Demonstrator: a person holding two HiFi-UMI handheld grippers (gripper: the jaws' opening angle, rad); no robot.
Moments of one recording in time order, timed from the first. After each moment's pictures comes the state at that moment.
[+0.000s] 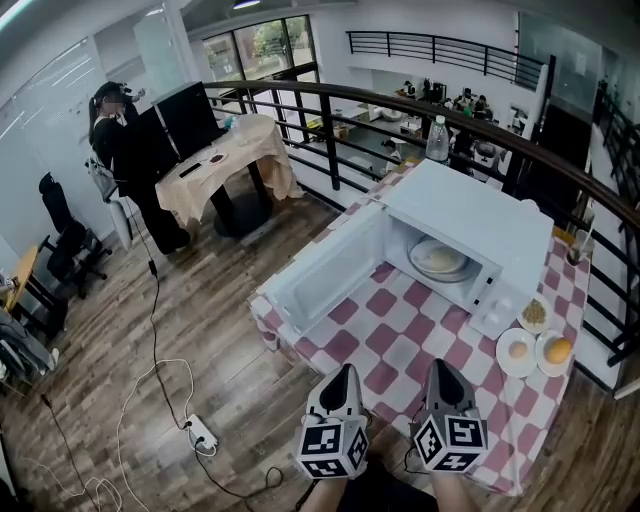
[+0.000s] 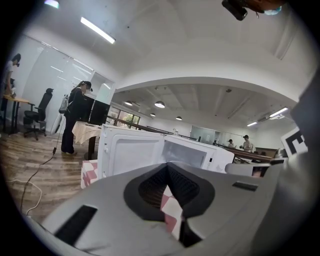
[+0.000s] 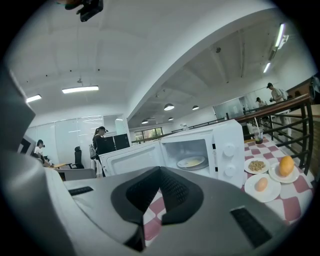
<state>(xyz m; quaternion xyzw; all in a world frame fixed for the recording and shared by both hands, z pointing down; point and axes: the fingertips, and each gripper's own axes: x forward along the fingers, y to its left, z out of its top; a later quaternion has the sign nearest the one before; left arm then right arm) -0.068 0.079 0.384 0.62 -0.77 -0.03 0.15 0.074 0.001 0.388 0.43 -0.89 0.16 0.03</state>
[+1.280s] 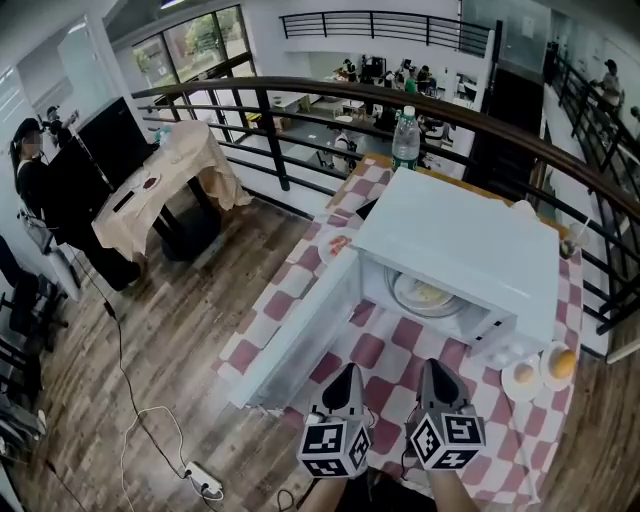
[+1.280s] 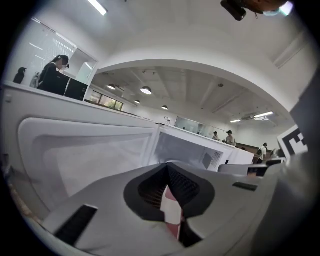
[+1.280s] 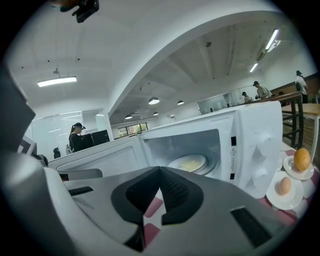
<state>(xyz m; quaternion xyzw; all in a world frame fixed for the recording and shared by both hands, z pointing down) -0.135 -0.100 0.410 0.70 -0.69 0.00 0.19 0.001 -0.142 0.414 0.50 -0.84 0.20 0.06</state>
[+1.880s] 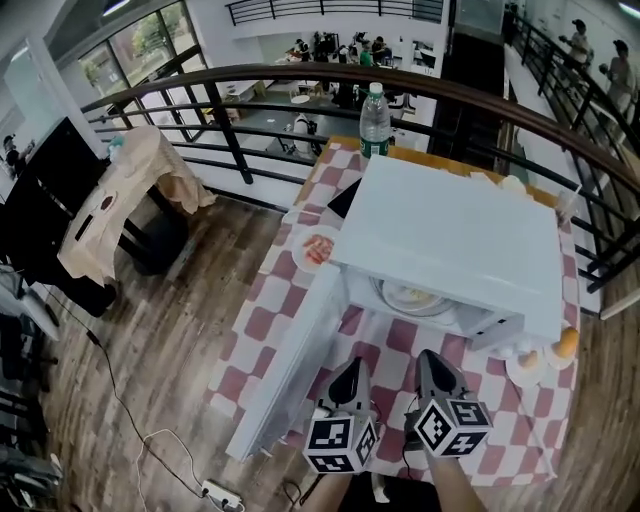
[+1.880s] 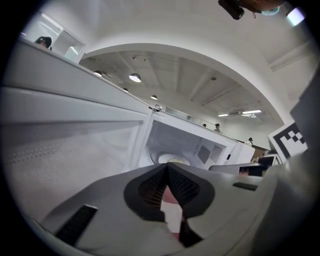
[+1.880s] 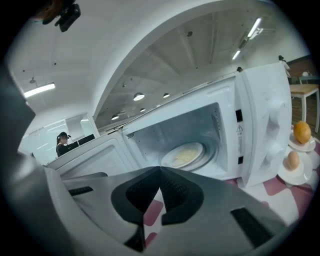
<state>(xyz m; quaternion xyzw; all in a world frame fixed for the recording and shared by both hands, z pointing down) -0.133 -0.165 0.439 0.75 -0.62 0.03 0.23 -0.013 -0.190 0.451 0.54 -0.79 0.28 0.05</state>
